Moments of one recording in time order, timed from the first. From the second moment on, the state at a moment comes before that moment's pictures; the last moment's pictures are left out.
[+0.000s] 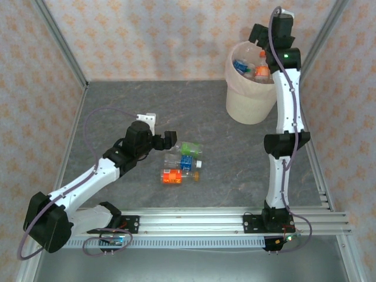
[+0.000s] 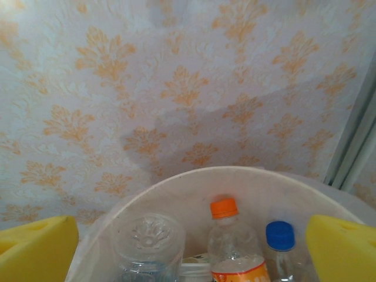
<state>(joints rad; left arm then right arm) -0.50 1.13 0.76 -0.16 -0.06 -0.40 0.09 2.23 2.84 -0.92 0.27 0.27</state>
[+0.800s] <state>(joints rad) -0.62 1.47 1.02 -0.24 -0.04 0.04 0.09 1.34 1.58 -0.42 0.06 0.27</state>
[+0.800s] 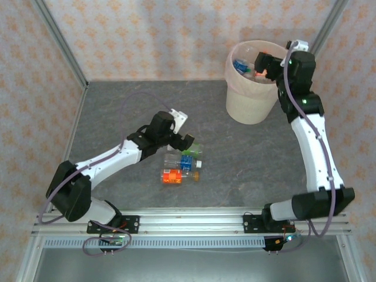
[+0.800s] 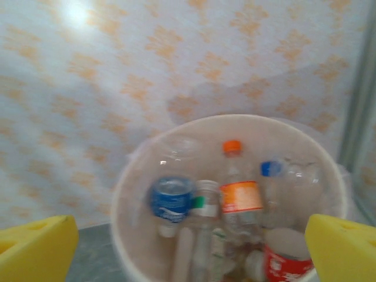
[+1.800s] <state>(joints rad) -0.72 2.05 1.55 -0.65 -0.02 0.67 0.10 1.04 1.13 -0.32 -0.14 0.42</state>
